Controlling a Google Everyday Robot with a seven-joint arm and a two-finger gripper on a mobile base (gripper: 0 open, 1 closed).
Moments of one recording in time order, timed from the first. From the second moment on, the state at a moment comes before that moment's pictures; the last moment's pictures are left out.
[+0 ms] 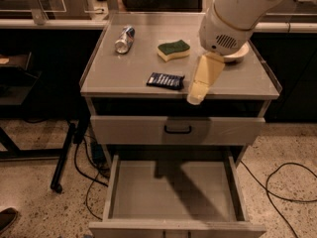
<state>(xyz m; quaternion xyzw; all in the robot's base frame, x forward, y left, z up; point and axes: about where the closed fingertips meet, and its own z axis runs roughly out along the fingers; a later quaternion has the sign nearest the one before) 0.544 -0.092 0.952 -0.63 0.74 -0.01 0.21</state>
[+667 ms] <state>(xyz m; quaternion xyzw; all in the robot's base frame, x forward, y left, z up) 0.616 -0.061 0.907 -0.62 0.76 0.02 0.18</state>
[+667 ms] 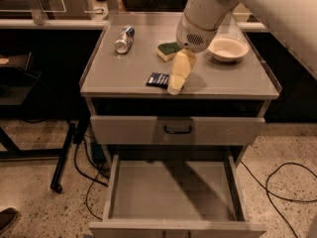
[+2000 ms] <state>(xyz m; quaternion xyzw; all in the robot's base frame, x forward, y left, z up) 0.642 -0.042 0.892 -0.62 0.76 0.06 0.18</state>
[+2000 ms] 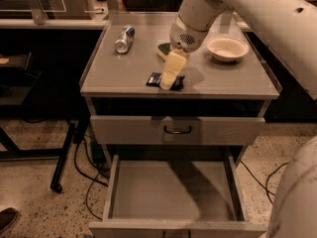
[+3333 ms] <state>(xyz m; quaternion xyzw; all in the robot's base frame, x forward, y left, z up) 0.647 -0.040 0.888 -0.62 0.76 0.06 0.18</state>
